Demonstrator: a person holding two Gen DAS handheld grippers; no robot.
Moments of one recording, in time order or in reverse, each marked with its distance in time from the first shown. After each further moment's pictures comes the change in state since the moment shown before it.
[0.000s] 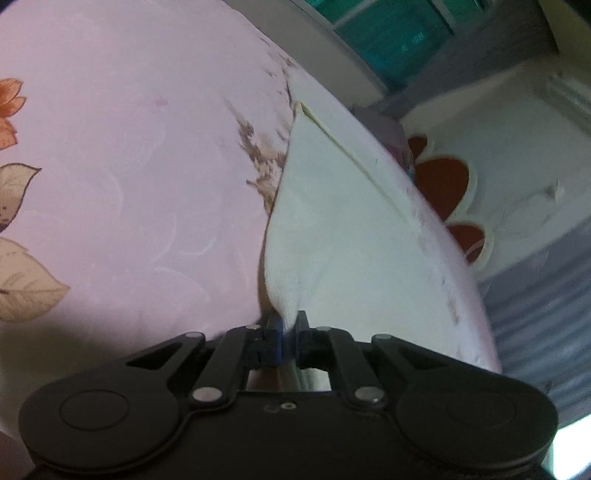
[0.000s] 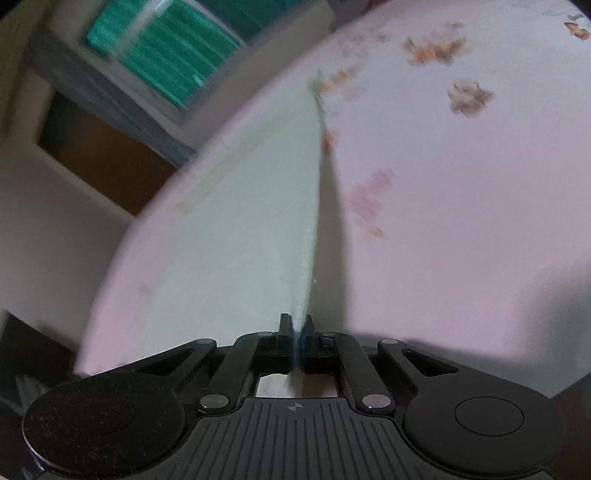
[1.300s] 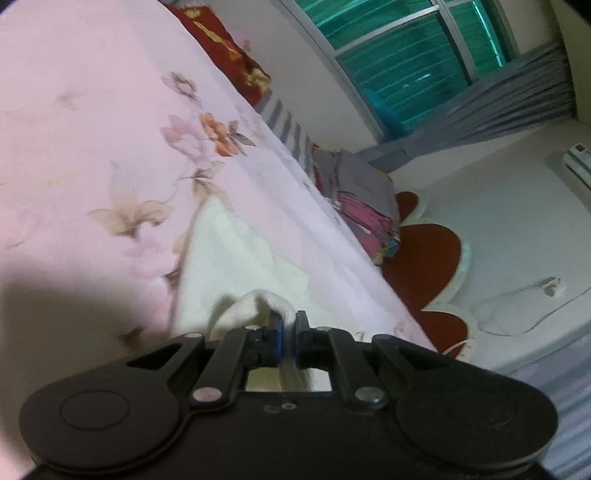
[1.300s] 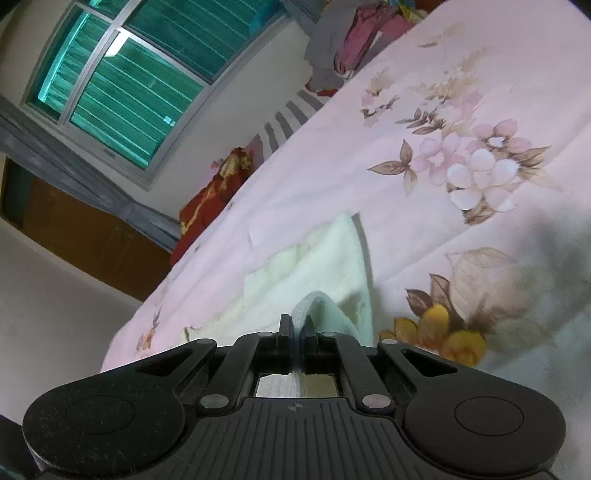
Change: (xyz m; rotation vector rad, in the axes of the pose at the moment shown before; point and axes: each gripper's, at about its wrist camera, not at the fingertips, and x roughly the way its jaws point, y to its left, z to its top) left arm 0.256 -0.039 0.283 -0.109 -0.041 -0.128; right arm 0.230 0.001 0.344 0.143 -0.099 -0.004
